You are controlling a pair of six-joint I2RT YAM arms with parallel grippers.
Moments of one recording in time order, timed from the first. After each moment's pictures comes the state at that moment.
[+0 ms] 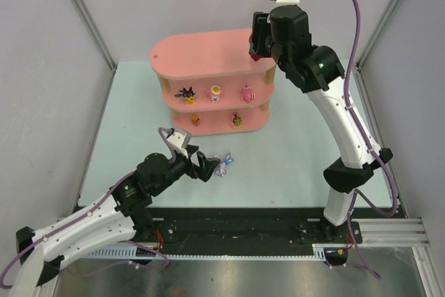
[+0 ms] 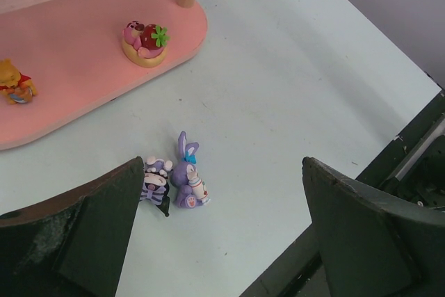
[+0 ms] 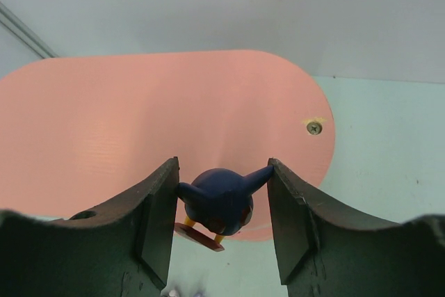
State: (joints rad) left arm -0.94 0.60 0.50 -0.09 -0.21 -0.33; right arm 0.68 1.82 2.47 -0.90 0.44 0.27
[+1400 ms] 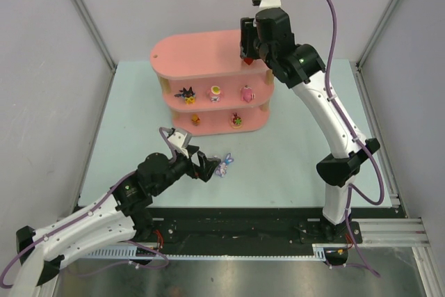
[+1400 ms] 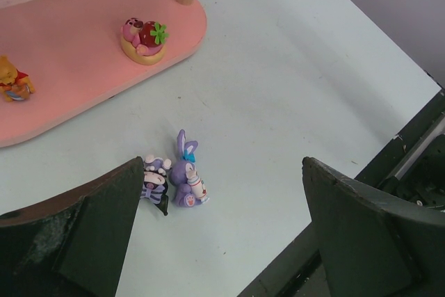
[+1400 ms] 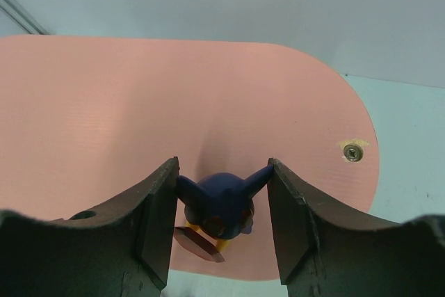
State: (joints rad) left arm -0.94 0.61 0.50 -0.09 -0.21 -0.34; right arm 0.65 1.91 2.43 -0.85 0.38 0.22
